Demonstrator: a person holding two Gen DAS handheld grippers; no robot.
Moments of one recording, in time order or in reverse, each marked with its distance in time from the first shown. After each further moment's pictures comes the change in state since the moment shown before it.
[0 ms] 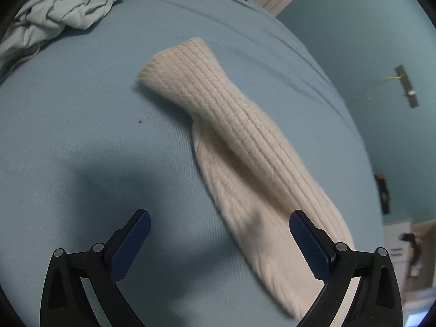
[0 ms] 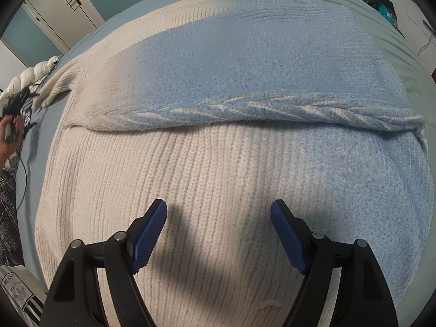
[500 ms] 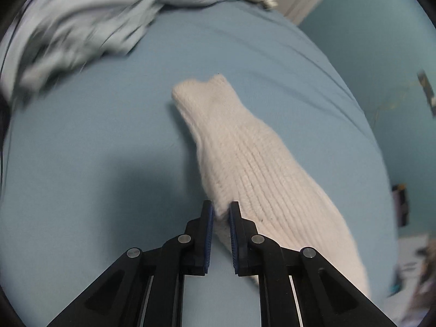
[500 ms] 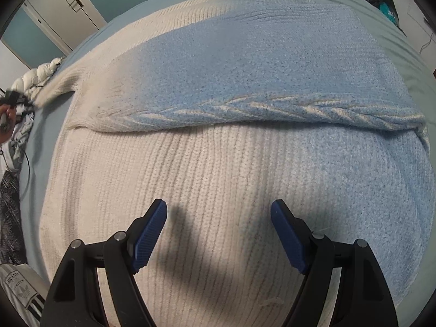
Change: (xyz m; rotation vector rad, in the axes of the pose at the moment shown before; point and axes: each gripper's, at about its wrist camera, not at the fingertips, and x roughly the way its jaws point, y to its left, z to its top) left arm -0.079 0.012 -0.007 -0.115 0.023 0.074; right arm -0.003 0.000 0.000 0.009 -0.002 0.041
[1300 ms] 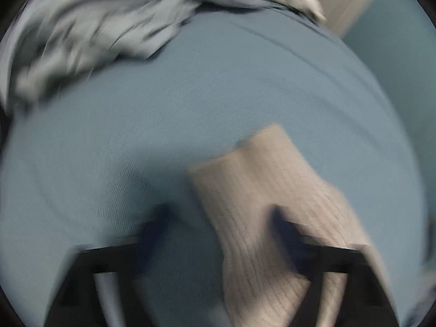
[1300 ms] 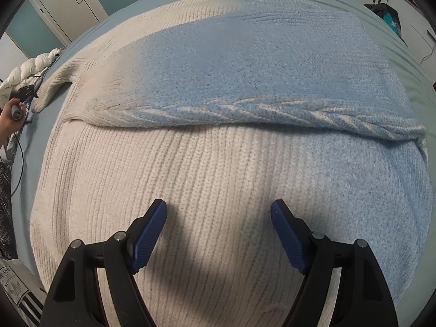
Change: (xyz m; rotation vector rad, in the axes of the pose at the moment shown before) left arm 0.093 0.002 0.049 0.067 -0.145 0.271; right arm 0.017 0.024 0.007 -0.053 0.002 -0.060
